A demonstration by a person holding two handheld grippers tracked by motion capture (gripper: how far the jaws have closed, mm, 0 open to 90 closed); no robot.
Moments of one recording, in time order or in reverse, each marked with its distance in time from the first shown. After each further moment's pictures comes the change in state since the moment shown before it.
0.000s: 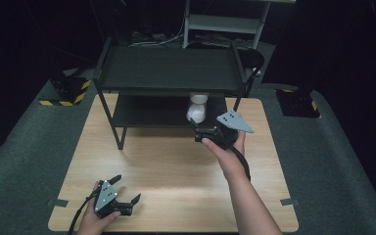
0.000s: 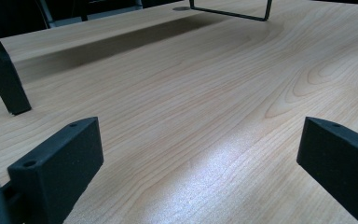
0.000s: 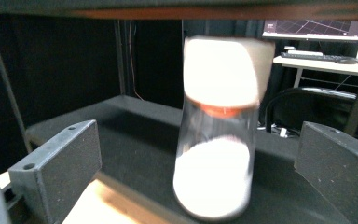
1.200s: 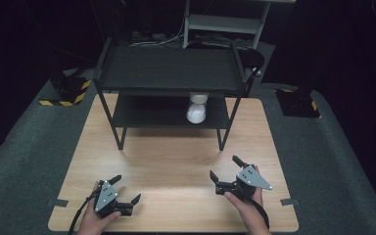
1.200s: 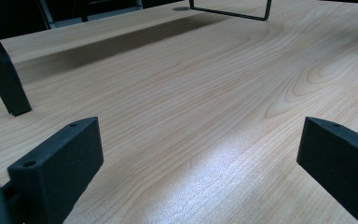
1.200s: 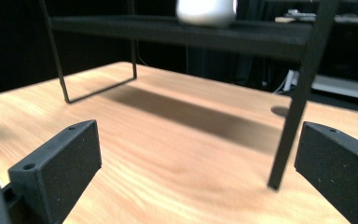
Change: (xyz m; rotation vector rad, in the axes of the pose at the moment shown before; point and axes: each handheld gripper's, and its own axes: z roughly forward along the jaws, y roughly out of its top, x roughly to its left) left arm -0.001 0.000 0.000 0.001 0.002 0.005; right arm -0.006 -0.120 -0.103 0.076 0.011 0.002
